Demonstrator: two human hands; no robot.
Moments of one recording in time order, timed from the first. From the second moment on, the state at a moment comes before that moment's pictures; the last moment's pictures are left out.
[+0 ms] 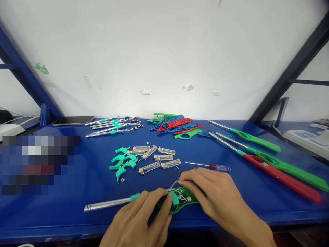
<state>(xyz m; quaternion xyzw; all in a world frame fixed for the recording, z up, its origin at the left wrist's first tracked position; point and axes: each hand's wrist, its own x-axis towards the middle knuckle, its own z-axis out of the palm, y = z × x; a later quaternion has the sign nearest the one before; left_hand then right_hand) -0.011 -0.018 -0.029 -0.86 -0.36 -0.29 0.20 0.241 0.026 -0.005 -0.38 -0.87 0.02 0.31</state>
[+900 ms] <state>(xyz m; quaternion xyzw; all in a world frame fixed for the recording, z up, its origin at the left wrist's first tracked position) -0.004 -0.018 -0.014 -0.86 -0.37 -0.27 0.24 0.263 0.010 0.003 -0.37 -0.86 0.16 0.32</state>
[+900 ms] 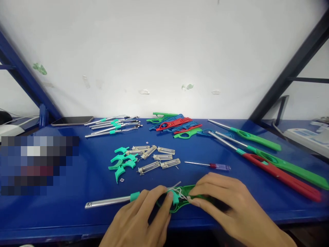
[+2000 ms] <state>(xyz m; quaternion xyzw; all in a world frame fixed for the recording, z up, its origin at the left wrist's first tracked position) -0.016 -0.021 -0.030 -0.89 -0.36 -0.24 0.16 0.257 -0.001 -0.010 -0.35 -0.89 0.03 0.30</state>
